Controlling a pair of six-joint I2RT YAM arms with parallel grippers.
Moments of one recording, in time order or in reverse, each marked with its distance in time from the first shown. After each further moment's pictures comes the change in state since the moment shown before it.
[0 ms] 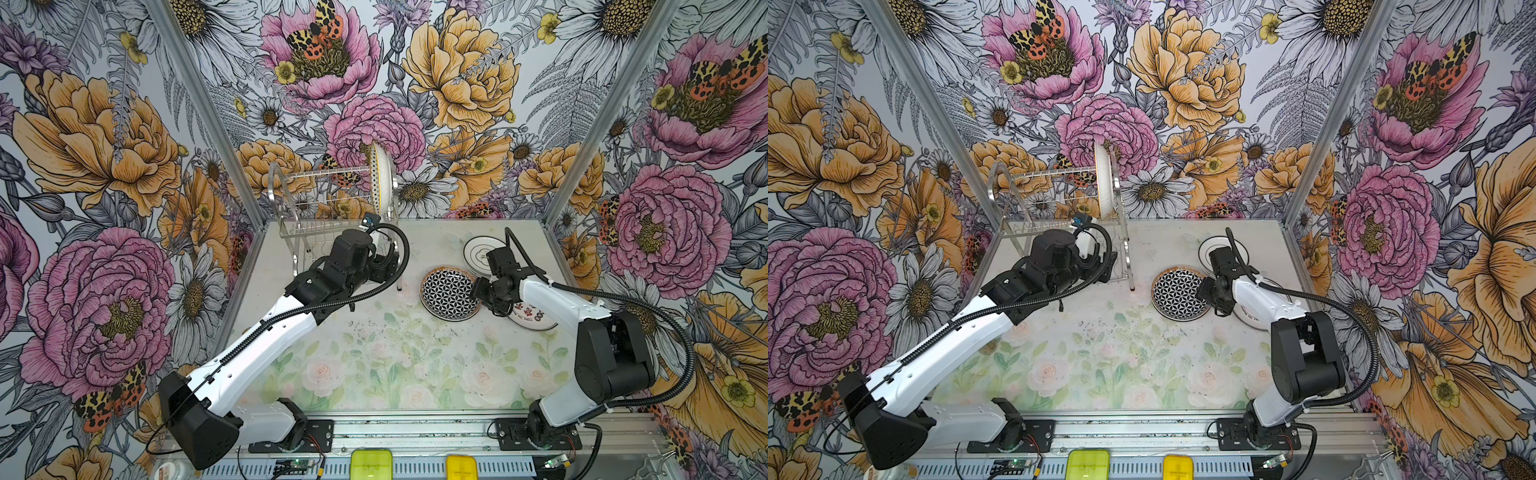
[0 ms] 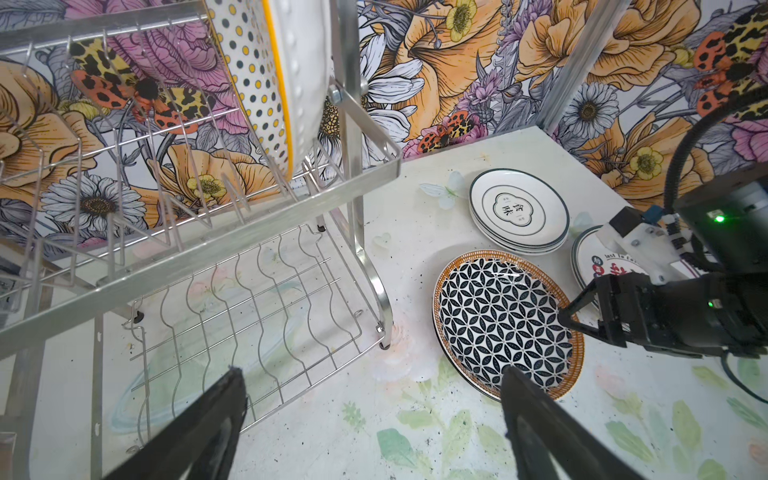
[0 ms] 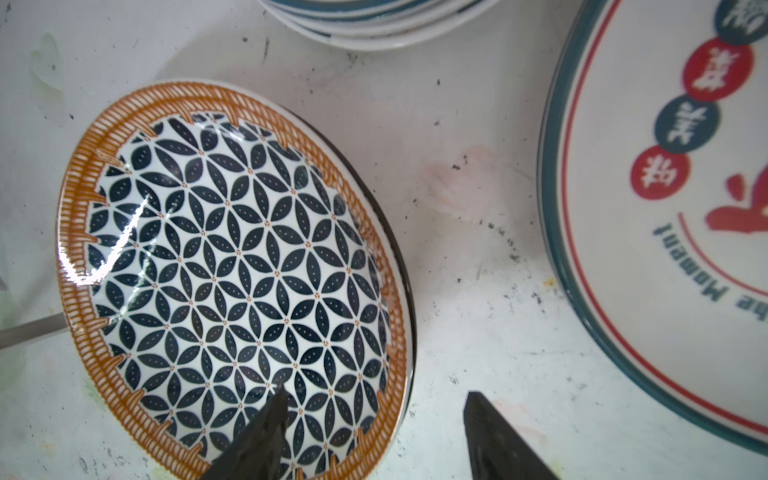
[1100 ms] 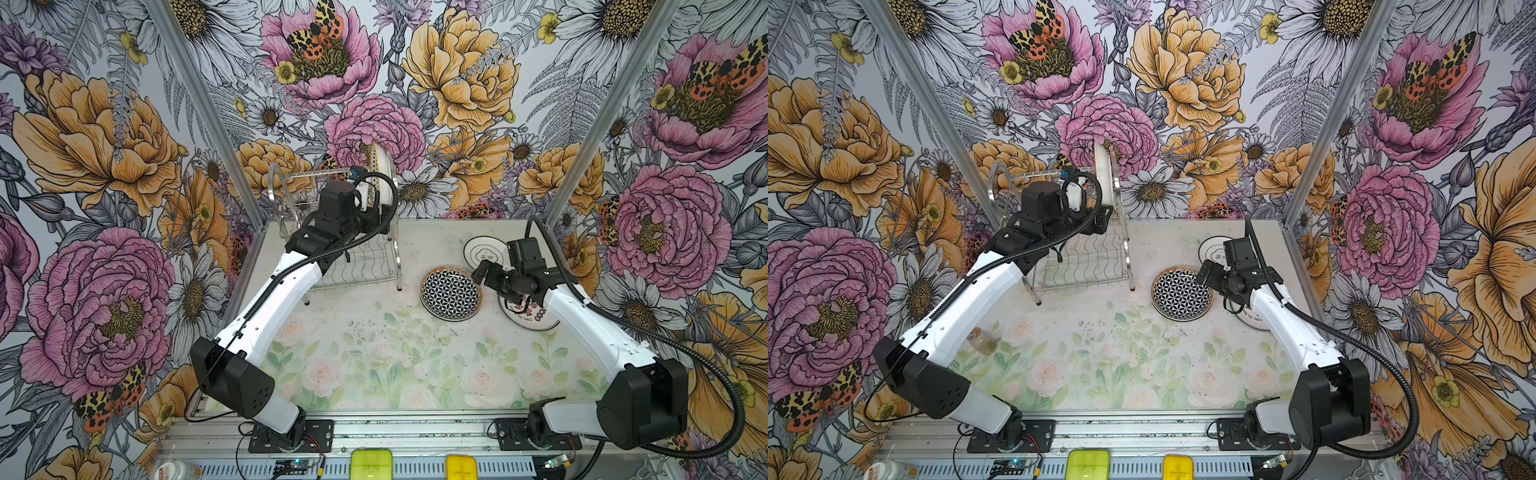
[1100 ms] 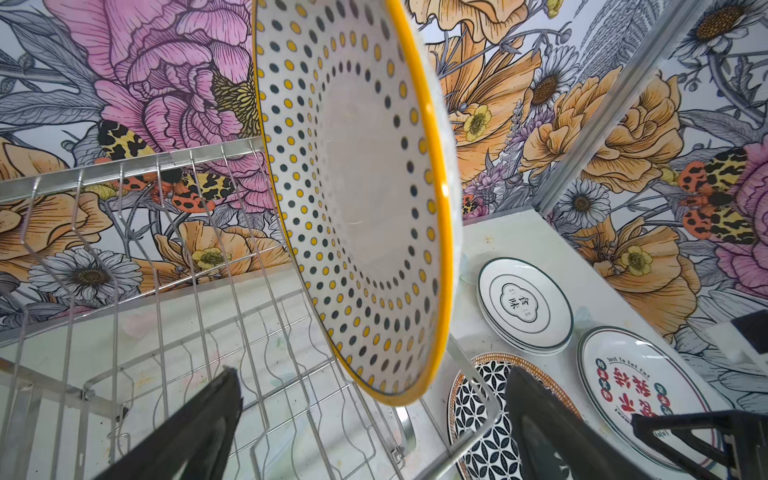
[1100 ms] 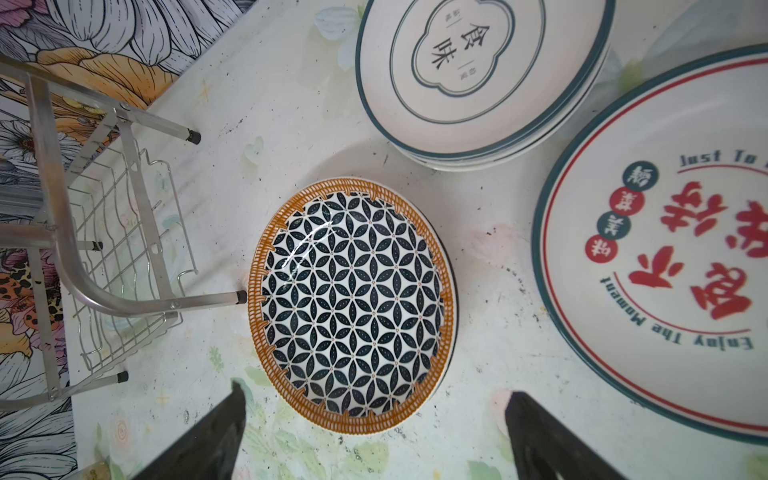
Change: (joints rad) left arm 0.206 0.272 0.360 0.046 0.233 0.021; right arm -0.040 -0.240 0.036 -0.014 -0.041 -0.063
